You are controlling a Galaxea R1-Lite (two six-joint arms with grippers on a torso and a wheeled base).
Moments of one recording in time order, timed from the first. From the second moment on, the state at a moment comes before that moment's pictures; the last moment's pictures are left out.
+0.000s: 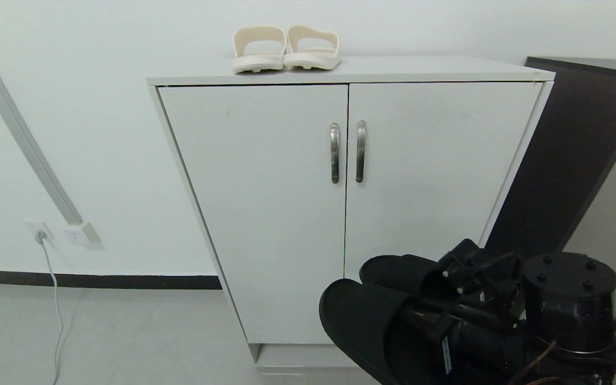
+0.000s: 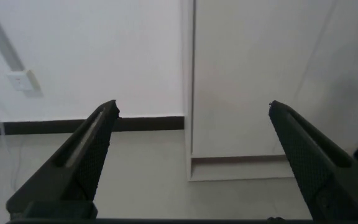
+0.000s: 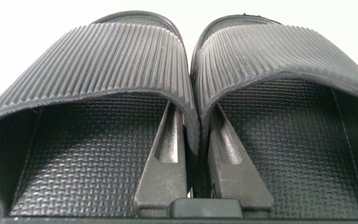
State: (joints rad) left arm 0.00 0.00 -0.01 0.00 0.02 0.03; right arm 0.82 1.61 -0.47 -0.81 -0.07 0.08
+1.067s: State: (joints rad) left arm -0.14 0.76 -0.21 -0.49 -0.36 -0.09; right arm 0.84 1.61 -0.47 -0.81 -0.07 0.05
